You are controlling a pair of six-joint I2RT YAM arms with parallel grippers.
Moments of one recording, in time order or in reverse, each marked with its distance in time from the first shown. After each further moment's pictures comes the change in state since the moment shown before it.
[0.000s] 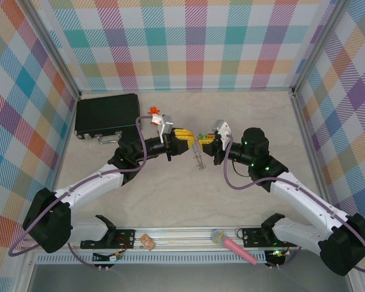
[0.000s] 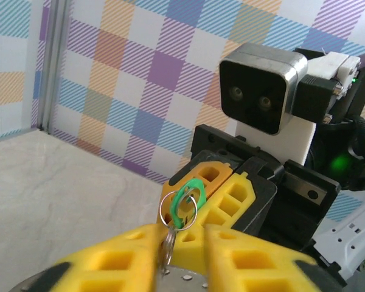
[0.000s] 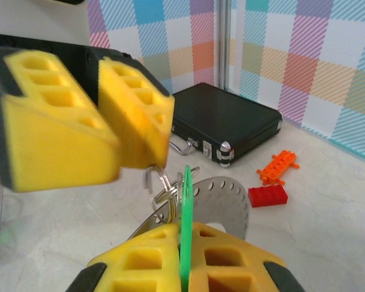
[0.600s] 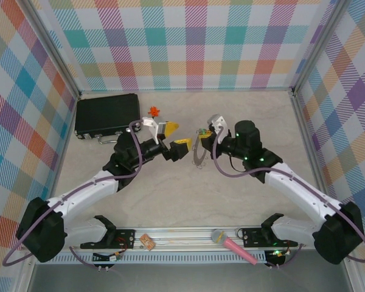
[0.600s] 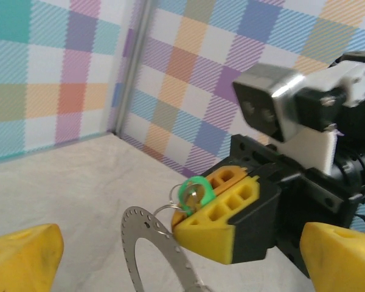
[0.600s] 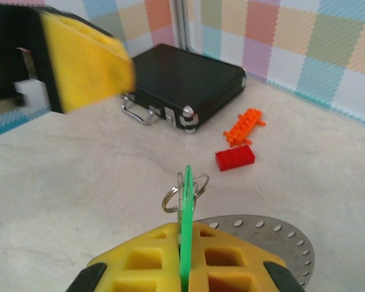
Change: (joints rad) left arm -0.001 -0.108 -0.079 -0.058 -0.267 0.040; right arm -0.004 0.140 0.109 -0.128 0.144 0.008
